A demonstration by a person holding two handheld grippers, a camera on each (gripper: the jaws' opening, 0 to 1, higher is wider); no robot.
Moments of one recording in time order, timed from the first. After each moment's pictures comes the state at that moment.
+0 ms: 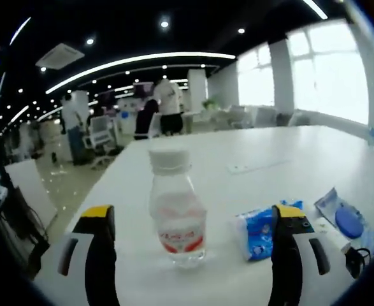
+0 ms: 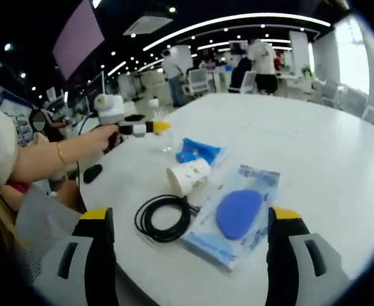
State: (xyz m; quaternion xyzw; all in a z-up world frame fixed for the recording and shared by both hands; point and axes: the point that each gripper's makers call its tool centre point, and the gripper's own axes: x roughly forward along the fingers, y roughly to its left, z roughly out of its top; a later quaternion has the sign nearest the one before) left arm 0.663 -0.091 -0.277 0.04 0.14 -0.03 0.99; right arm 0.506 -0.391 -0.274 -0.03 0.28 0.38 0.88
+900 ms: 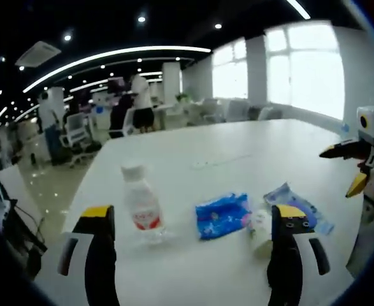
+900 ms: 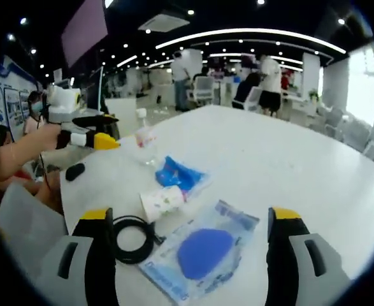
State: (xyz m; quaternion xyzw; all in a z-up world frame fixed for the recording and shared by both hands) left arm 0.589 -0.147 -0.235 0.04 0.18 -0.12 0.98; right arm 0.587 -0.383 -0.254 -0.10 0.23 0.40 0.88
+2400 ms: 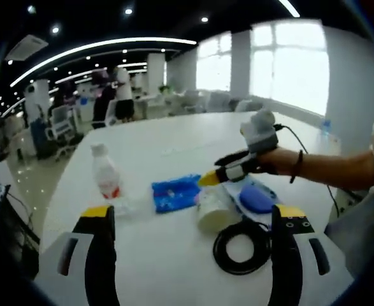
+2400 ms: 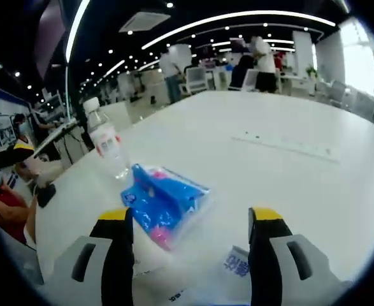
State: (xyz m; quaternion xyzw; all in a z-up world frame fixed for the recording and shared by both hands) left arm 0.522 -0.201 -0.242 0.03 0.21 -0.18 0.96; right arm 0.695 -0.296 -0.352 -0.04 0.28 0.39 0.88
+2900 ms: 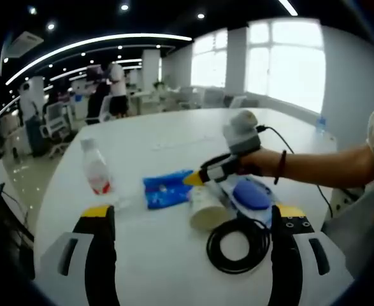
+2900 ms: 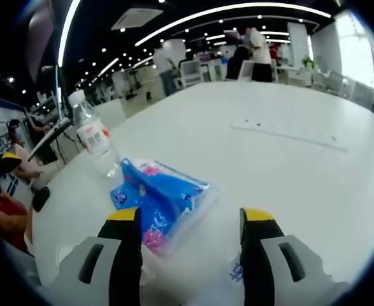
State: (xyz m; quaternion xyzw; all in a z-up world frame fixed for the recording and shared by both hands) left arm 0.522 -0.208 -0.255 0.02 0.22 -0.19 0.96; right arm 0.706 -0.285 -0.374 -0.03 0.30 0.38 0.87
